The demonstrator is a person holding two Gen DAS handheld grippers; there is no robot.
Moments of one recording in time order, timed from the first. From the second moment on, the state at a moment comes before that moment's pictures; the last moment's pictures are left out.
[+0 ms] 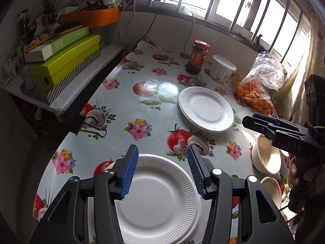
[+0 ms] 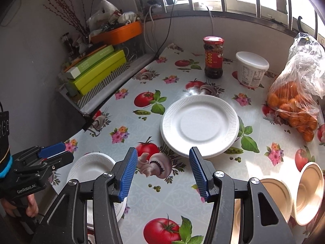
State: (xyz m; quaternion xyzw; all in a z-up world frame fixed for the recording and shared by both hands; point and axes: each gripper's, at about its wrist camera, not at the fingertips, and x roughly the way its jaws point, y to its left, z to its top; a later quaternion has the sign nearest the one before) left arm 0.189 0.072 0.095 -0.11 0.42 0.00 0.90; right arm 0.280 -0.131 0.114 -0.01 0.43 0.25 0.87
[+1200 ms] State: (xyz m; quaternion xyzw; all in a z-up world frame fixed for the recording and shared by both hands) left arm 0.357 0.041 0.018 -0.18 0.54 -0.01 0.82; right arm 0.431 -0.204 0.038 0.03 0.53 0.15 0.83
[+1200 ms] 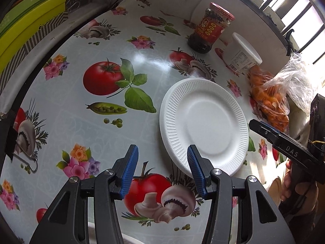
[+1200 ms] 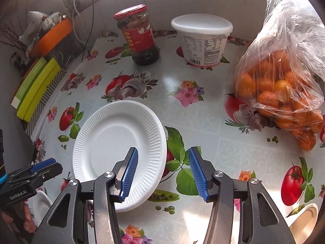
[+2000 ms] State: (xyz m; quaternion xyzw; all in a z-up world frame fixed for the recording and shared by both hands) left arm 0.372 0.041 -0.004 -0.21 0.56 -0.02 0.80; right arm 0.439 -0.195 0.016 0.04 0.55 0.16 0.82
